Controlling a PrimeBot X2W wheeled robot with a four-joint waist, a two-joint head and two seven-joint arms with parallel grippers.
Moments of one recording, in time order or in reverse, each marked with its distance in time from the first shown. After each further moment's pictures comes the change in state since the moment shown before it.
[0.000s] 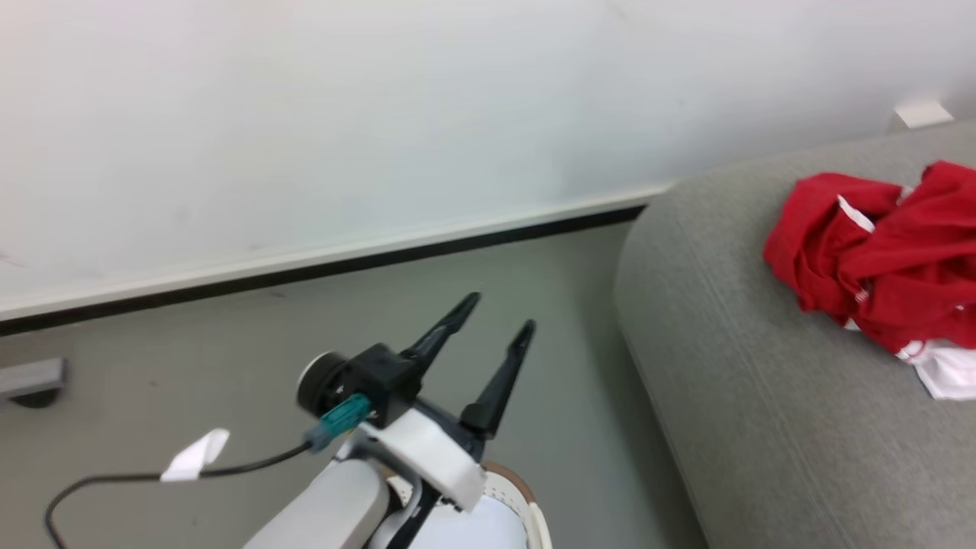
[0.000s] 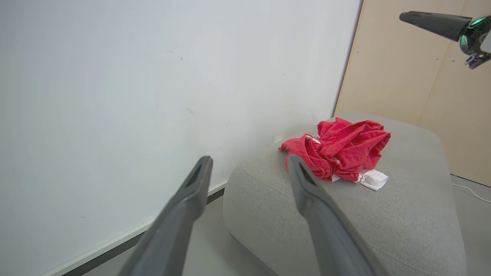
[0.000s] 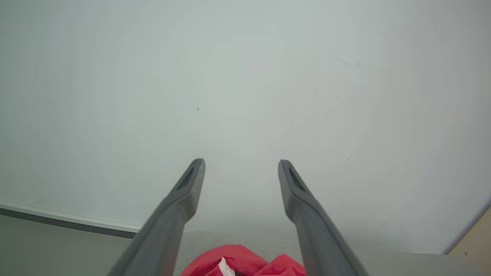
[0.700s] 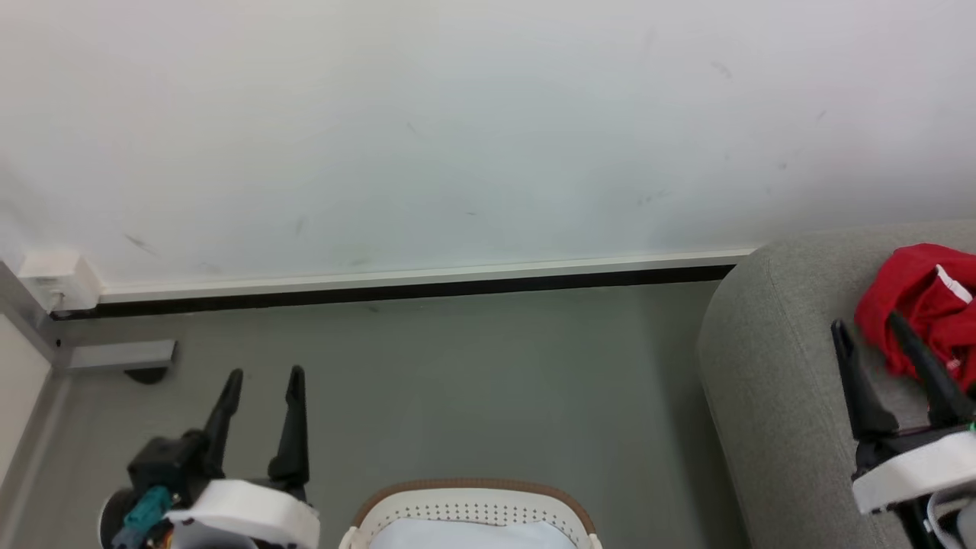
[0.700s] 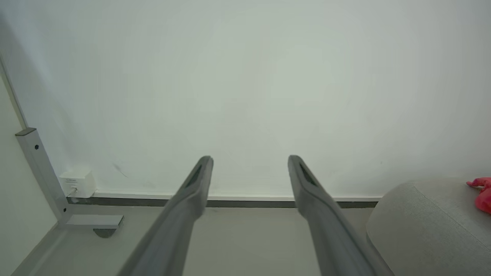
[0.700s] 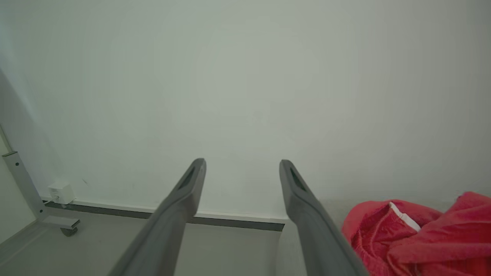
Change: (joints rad) left arm 0.364 0.048 0.472 -0.074 0.058 0.096 0.000; right arm 0.551 0.420 -0.349 -0.112 -0.266 0.000 -0.128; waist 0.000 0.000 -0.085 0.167
